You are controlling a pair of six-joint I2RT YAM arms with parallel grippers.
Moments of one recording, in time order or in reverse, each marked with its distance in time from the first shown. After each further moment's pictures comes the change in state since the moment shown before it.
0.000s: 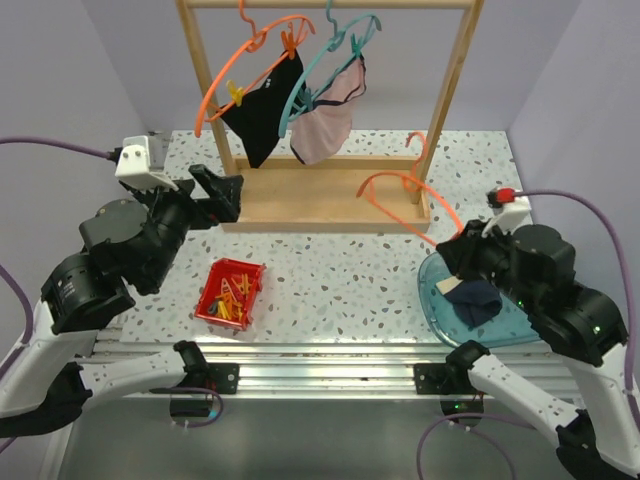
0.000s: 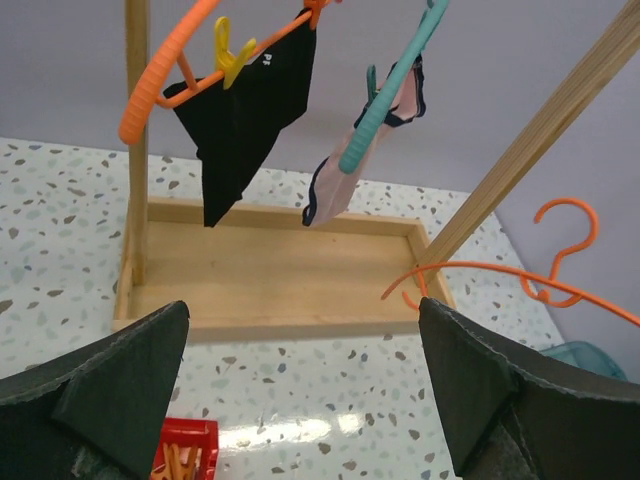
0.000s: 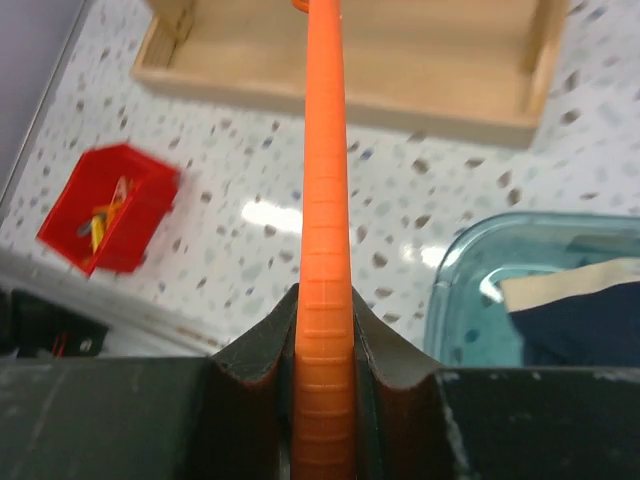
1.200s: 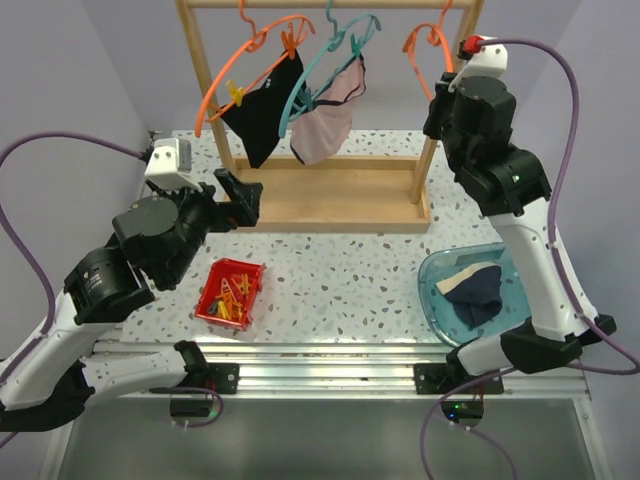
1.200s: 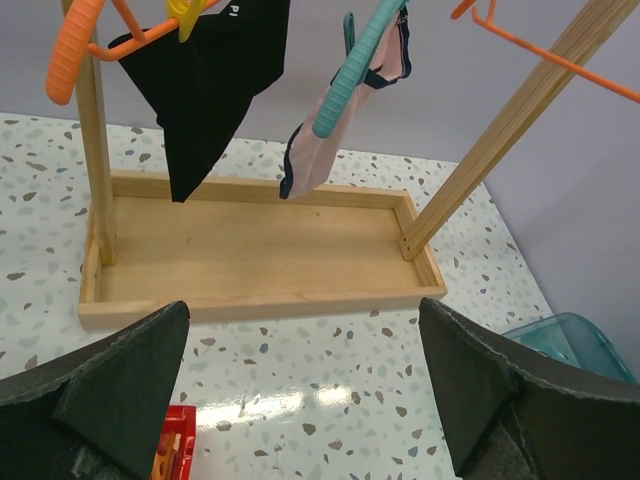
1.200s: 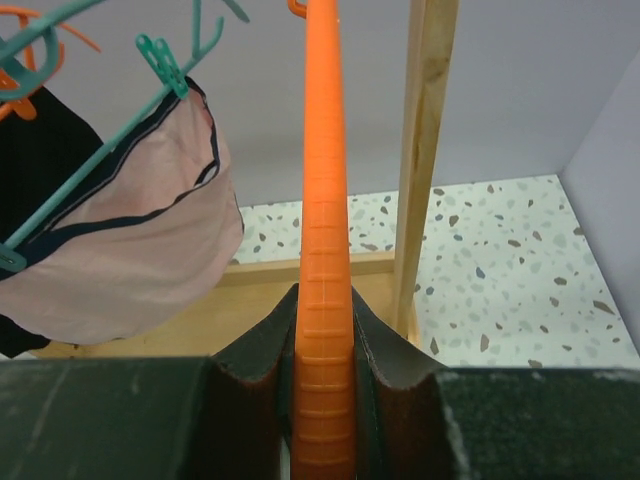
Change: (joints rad) left arm 0.000 0.006 -0.061 0.038 0.055 -0.051; right arm -0.065 0.665 0.660 0.388 0.491 -0.200
